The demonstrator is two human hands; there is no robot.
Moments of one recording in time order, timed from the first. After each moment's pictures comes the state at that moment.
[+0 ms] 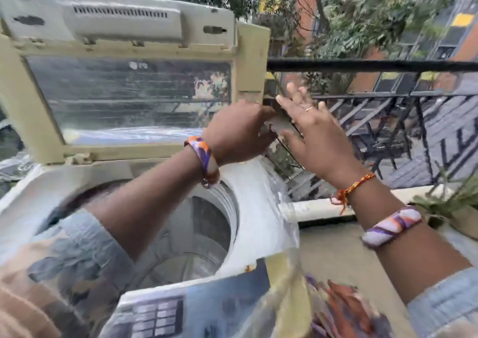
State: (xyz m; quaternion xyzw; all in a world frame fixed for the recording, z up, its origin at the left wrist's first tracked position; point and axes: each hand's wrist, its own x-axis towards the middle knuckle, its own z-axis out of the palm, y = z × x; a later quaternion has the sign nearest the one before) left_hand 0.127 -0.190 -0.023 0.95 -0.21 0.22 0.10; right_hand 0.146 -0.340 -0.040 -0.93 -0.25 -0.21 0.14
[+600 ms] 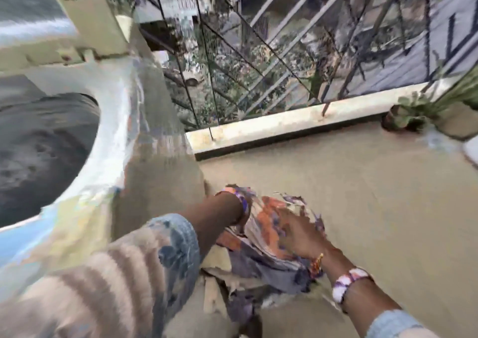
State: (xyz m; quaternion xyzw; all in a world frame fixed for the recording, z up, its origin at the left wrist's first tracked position) left_hand 0.156 -0.439 -0.308 0.87 -0.16 -0.45 -0.09; right_hand 0.103 -0.601 -0.369 -0.91 -0.10 0.30 0.25
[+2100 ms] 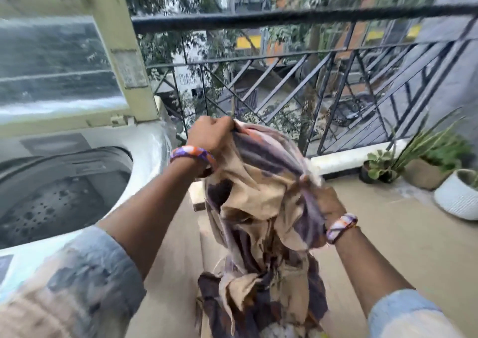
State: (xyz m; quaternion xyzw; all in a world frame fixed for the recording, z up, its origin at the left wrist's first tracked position) left_hand 0.149 -0.406 -0.101 0.88 0.08 0.12 0.45; right_hand 0.134 -0.617 -0.222 -0.61 0.06 0.05 0.79
